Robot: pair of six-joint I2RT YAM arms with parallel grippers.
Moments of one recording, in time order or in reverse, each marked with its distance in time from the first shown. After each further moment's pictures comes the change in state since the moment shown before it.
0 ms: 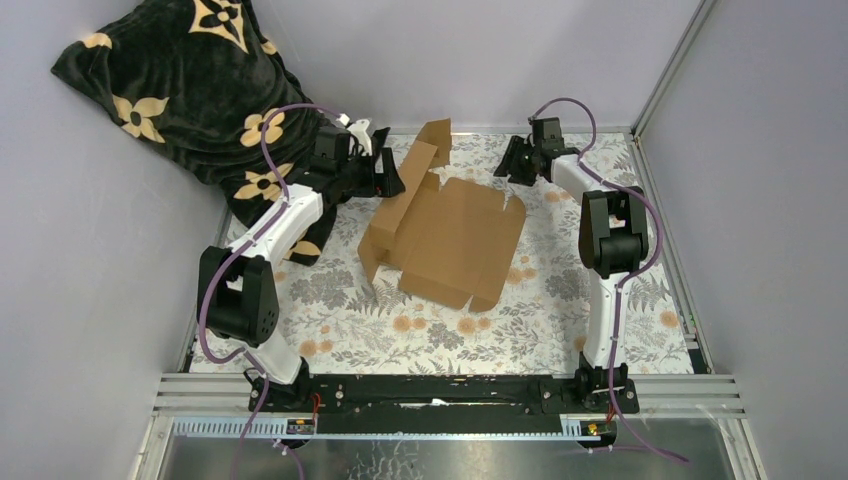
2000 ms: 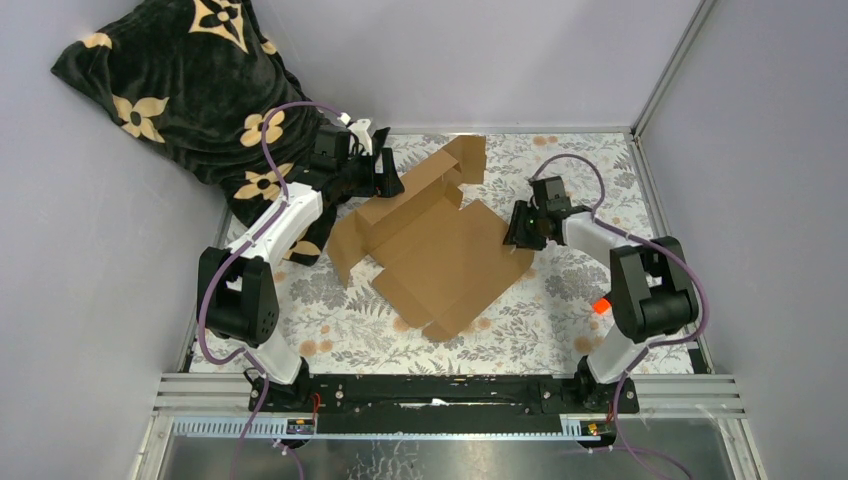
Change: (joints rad) left arm -0.002 -0.001 0.023 -0.042 -0.011 0.025; right arm 0.097 -0.514 -0.756 0.049 0.095 -0.031
